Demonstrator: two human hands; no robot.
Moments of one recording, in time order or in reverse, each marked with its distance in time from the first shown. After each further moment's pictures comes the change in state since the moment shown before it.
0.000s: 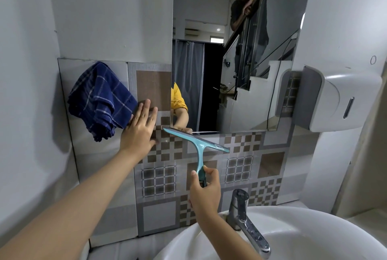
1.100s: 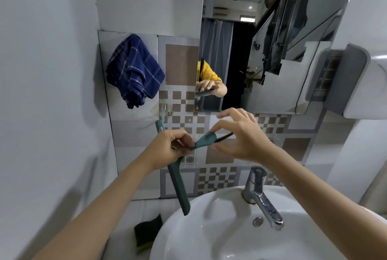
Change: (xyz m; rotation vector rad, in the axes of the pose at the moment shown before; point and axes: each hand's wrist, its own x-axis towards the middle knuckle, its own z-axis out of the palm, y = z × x) left_hand -0.103 0.036 -0.062 -1.135 -0.347 -0.088; right_hand 0.042 -0.096 -0.061 -0.896 -0.552 -1.097
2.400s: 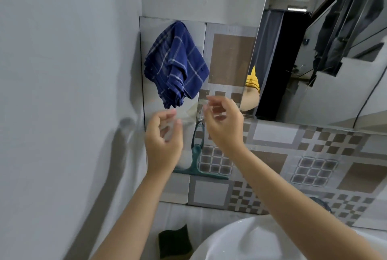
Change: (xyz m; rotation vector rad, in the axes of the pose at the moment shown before) left_hand -0.001 -0.038 -0.031 -0.123 1.024 0.034; right_hand 0.121 -0.057 0.121 0.738 0.462 0.238
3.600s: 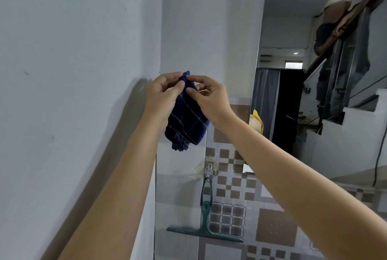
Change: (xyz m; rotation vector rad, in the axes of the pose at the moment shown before) left_hand 0.171 0.124 0.012 -0.233 -0.181 -0.074; right_hand 0.145 -0.121 0.007 0.323 -0.247 -0.045
